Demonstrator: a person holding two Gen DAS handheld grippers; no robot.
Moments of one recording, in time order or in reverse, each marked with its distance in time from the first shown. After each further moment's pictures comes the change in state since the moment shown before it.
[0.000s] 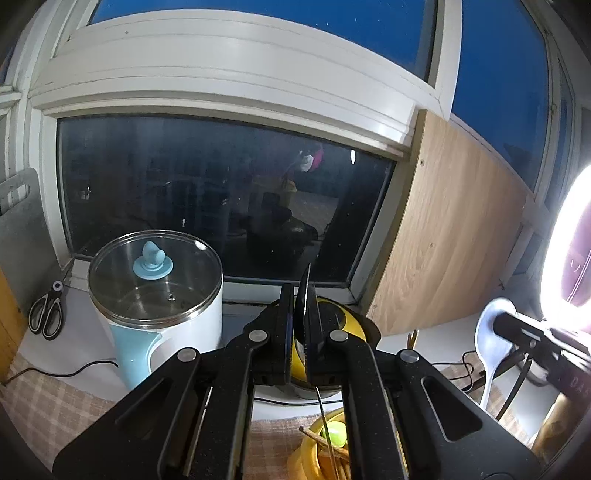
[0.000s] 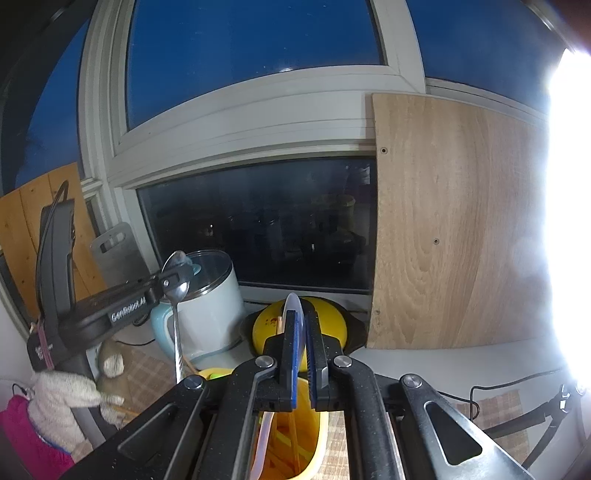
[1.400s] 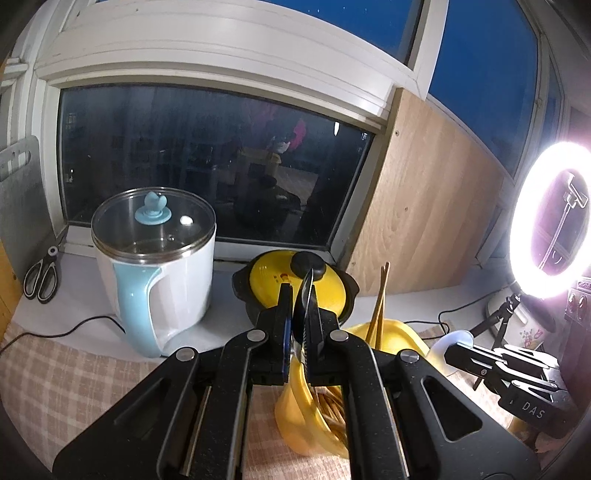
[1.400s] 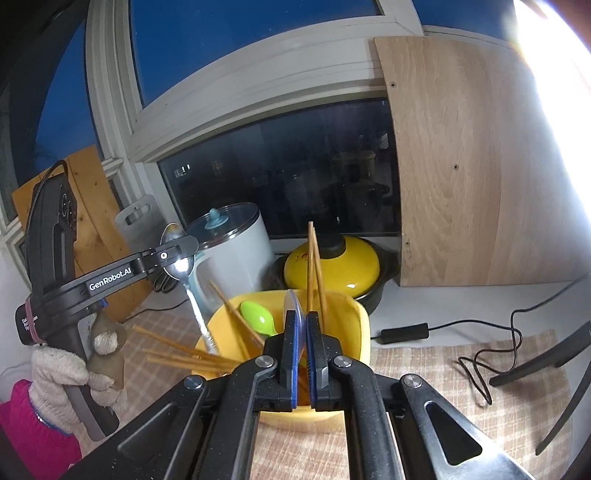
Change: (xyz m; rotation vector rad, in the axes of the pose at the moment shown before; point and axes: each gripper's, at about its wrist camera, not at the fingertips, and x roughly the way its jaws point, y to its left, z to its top) left arm -0.036 0.004 -0.034 -0.021 0.090 -0.079; right arm -0.005 0.003 -0.061 0.055 0.120 0.125
